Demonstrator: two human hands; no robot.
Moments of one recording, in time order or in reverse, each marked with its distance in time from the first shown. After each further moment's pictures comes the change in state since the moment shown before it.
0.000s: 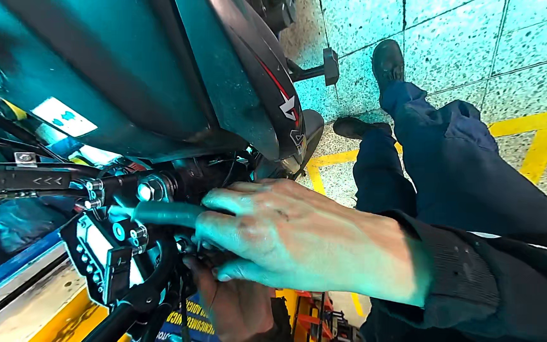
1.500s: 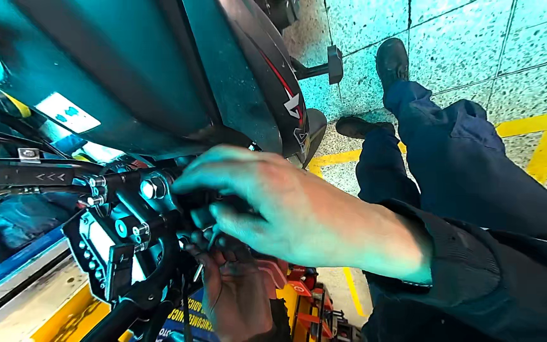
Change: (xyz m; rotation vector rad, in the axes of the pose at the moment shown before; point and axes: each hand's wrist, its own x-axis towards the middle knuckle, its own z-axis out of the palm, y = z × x) left_hand -0.001 -0.001 -0.002 0.039 0.070 0.139; right_hand 0.014 0.005 -0.013 0.347 0.118 0.166
